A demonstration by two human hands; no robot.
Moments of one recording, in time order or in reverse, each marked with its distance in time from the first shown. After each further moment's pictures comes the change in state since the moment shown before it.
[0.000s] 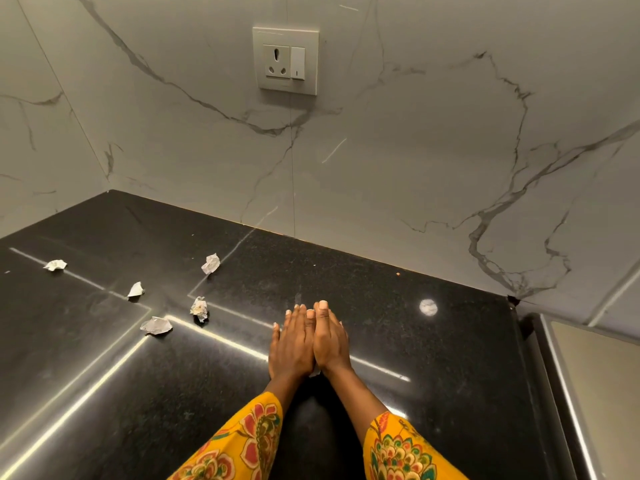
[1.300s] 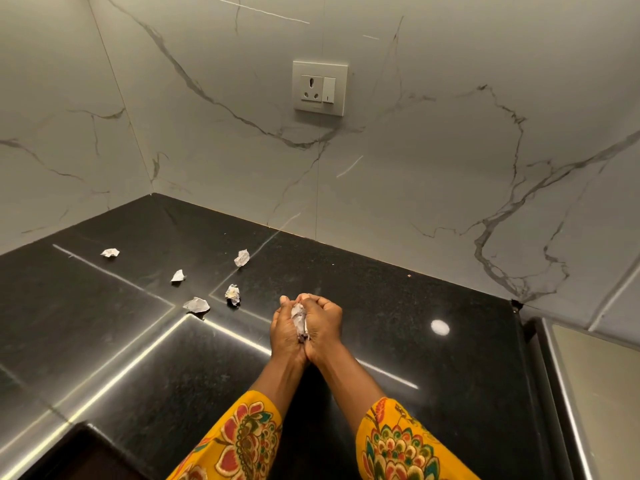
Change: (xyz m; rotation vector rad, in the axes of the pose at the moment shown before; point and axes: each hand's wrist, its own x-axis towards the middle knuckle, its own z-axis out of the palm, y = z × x) left_hand -0.030 -0.009 -0.039 -2.184 0.284 -0.417; right_hand -0.055 -0.067 0.037 0.696 0.059 0.217
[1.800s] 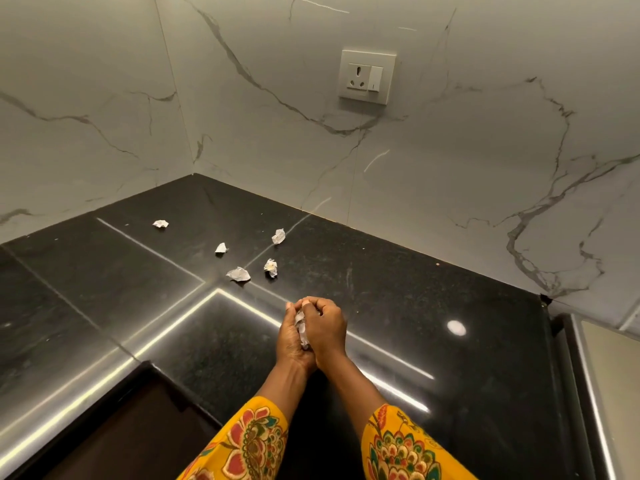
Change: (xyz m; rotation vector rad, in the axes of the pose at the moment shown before) left_hand -0.043 0.025 -0.061 -0.278 -0.090 -0.190; right_hand -0.048 0.056 0.010 -0.522 -0.026 -0.351
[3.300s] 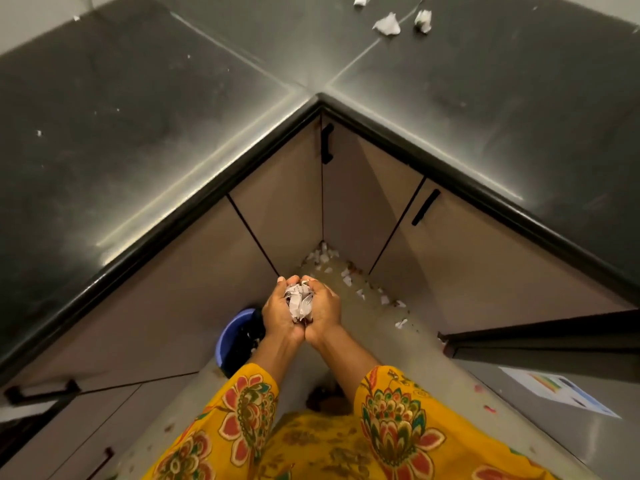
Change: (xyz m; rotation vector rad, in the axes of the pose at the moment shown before) left_hand -0.306 0.114 -0.337 0.049 0.633 0.148; right_hand -0.421 0.139 0.129 0.621 -0.119 1.002
